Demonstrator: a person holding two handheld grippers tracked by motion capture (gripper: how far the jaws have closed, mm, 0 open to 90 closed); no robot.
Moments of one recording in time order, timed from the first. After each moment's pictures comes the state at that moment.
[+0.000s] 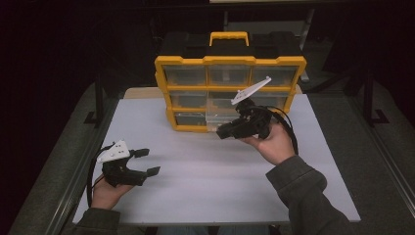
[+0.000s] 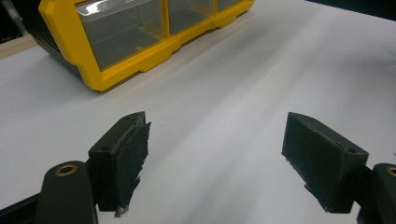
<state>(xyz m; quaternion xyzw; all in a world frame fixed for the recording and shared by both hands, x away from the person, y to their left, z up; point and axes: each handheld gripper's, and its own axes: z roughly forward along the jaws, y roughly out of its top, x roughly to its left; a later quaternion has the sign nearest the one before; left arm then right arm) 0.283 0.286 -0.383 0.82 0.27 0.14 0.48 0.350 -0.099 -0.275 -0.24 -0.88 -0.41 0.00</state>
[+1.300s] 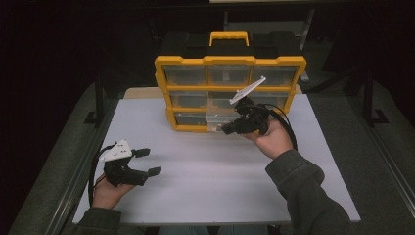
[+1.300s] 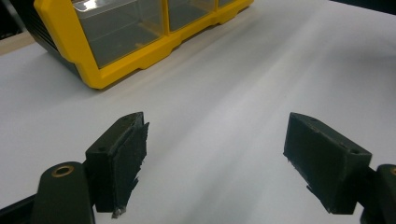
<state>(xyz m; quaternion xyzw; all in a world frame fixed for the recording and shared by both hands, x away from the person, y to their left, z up) 0.284 0.281 -0.384 0.83 0.28 0.13 0.47 0.372 -0.100 -0.288 -0.25 -0.90 -0.36 -0.02</state>
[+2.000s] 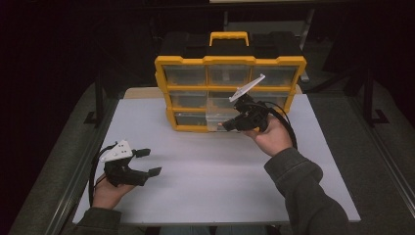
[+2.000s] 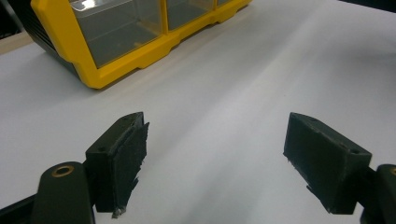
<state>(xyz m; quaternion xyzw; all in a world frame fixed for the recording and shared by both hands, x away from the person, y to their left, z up) 0.285 0.282 -0.384 0.83 0.27 0.14 0.47 0.376 -0.099 -0.284 -0.27 -0.90 -0.35 -0.04</state>
